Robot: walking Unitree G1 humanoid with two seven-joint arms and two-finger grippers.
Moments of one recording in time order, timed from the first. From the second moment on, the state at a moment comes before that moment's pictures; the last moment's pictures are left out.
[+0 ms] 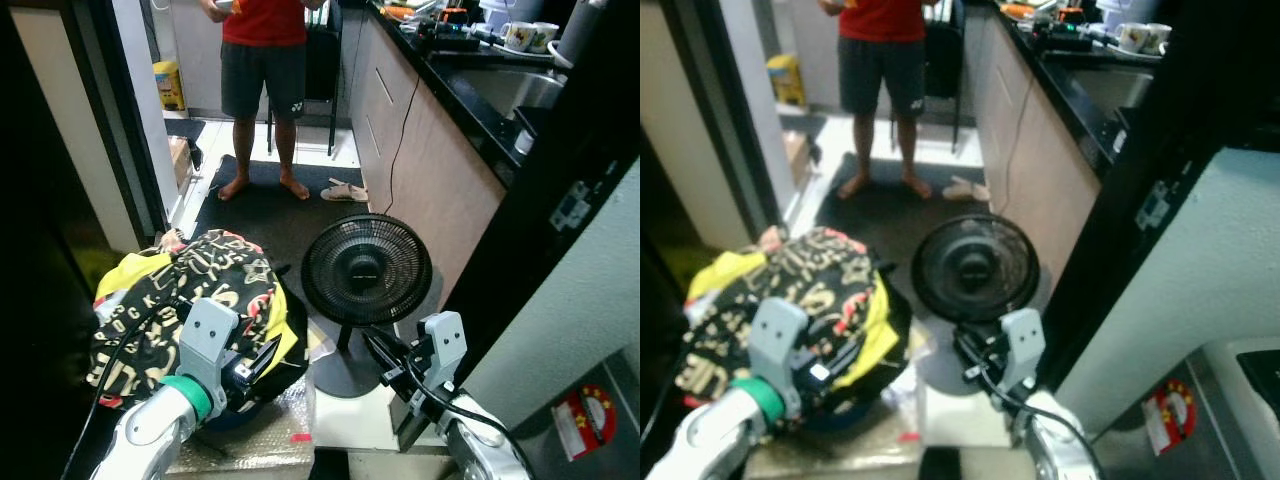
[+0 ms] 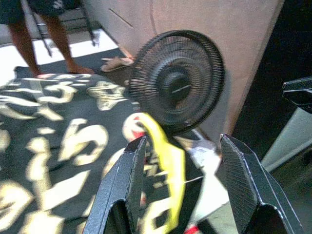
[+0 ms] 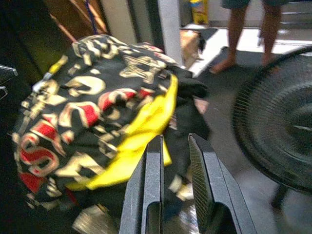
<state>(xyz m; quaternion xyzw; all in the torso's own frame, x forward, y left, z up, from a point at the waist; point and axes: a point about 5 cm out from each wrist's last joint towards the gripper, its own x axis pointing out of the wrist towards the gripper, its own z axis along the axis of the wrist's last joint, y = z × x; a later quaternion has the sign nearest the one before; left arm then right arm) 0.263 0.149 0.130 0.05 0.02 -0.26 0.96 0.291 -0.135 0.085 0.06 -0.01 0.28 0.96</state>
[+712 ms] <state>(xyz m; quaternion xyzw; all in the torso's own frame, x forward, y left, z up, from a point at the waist) 0.264 0.149 0.130 0.05 0.02 -0.26 0.96 0.292 -0.135 0.086 0.06 -0.01 0.28 0.96</state>
